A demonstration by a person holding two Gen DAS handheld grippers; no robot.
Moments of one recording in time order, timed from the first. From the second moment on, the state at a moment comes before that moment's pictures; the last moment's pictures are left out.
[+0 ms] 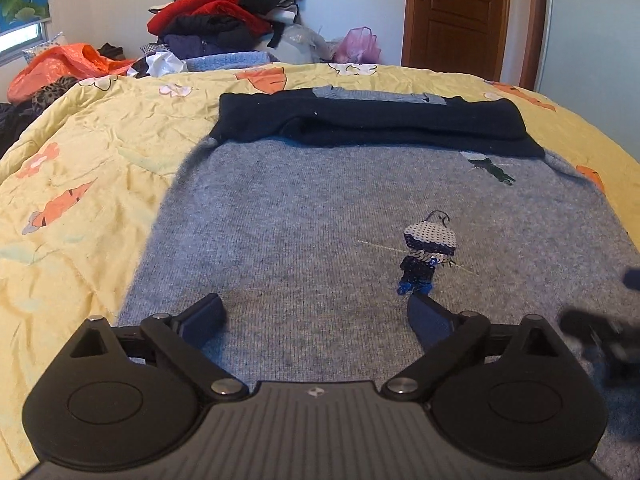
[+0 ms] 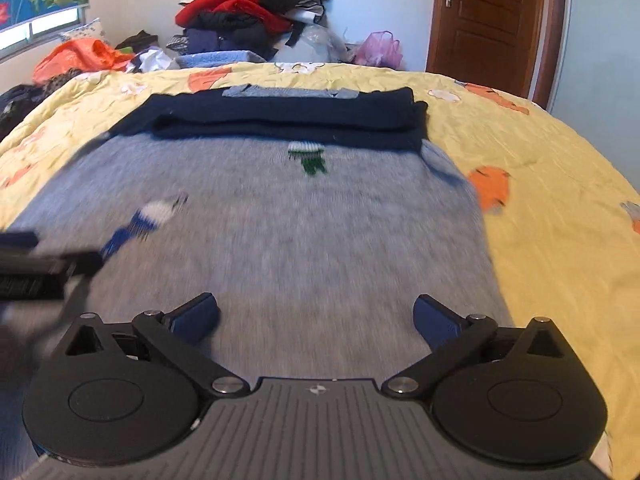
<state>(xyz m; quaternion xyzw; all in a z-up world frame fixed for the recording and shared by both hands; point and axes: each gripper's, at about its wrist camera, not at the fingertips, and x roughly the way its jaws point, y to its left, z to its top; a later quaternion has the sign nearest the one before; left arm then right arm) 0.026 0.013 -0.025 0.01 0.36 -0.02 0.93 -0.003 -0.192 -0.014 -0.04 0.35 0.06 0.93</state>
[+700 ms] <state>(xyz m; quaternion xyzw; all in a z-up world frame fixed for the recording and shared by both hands) -0.006 0.015 -0.021 0.01 0.36 -0.02 0.93 -0.037 -0.200 -0.017 -0.04 0.33 0.08 0.94</state>
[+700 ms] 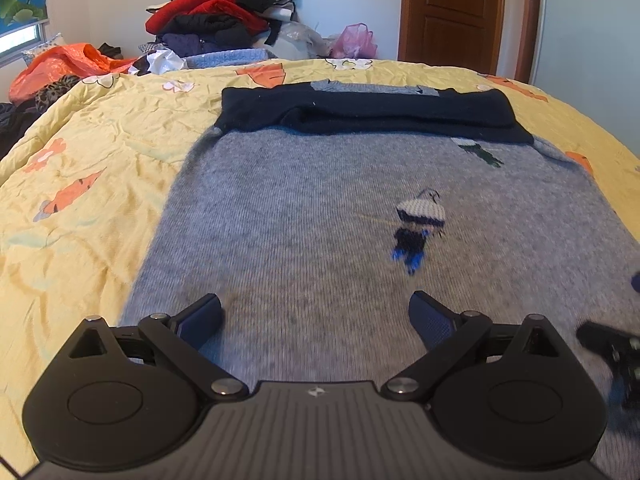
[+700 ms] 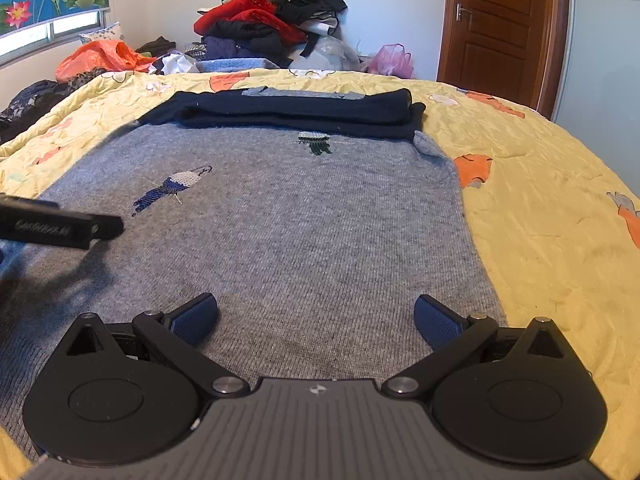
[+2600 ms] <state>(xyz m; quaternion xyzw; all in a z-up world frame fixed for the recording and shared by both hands) -0.126 0.040 -0.010 0.02 0.38 -0.04 0.92 -0.140 -0.225 -0.007 -0.06 0.37 0.11 0.92</state>
